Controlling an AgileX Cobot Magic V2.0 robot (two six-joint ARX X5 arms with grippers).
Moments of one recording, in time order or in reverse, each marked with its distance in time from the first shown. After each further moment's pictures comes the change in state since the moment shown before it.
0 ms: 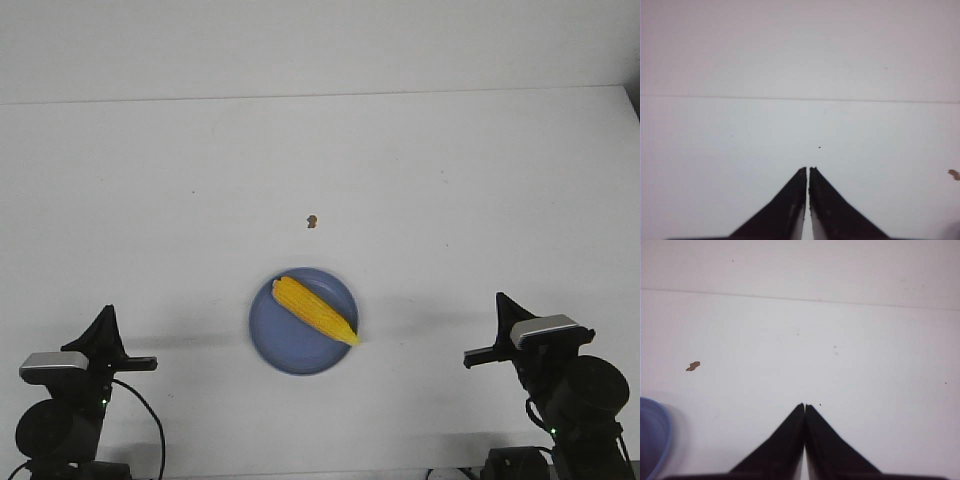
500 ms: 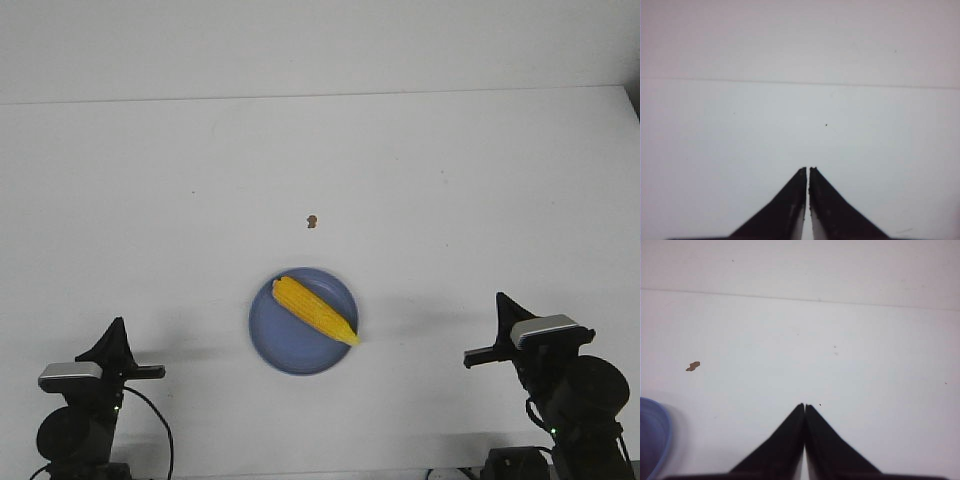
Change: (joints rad) left arm 0.022 -0.146 -0.188 0.034 0.008 -0.001; right arm 0.000 0.000 0.000 0.001 0.000 0.000
